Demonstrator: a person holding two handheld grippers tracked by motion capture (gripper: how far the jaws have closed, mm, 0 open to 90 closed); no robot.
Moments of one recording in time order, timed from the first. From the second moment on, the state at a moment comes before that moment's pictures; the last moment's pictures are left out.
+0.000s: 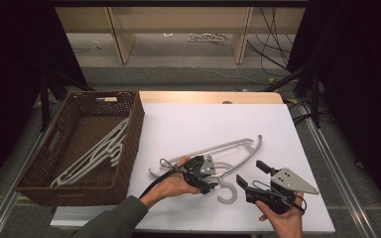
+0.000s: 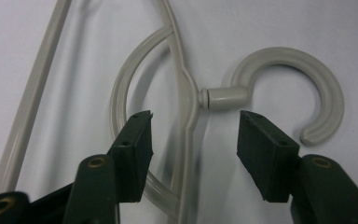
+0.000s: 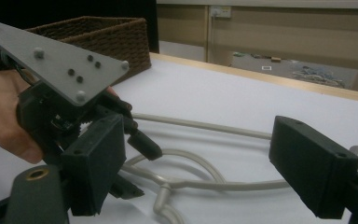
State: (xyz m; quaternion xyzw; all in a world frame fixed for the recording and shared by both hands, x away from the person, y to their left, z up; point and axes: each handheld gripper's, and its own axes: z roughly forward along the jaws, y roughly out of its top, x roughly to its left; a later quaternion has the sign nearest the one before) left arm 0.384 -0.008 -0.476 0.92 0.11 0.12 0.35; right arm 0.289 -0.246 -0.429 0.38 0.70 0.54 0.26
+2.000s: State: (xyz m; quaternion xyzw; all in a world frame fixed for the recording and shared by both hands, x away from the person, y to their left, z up) left arm 0.435 0.007 -0.434 0.92 0.20 0.03 0.33; right arm 0.289 -0.246 -0.428 0.38 0.70 0.55 0.26
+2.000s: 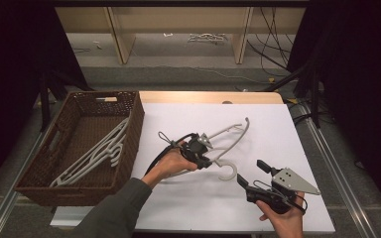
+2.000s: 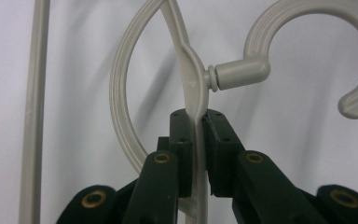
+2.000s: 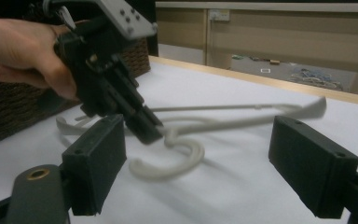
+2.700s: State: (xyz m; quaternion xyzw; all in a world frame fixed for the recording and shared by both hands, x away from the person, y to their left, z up) left arm 0.429 0.058 -0.360 0.84 0.28 0.02 0.46; right arm 0.289 -0.245 -0.429 0.38 0.70 0.55 0.25
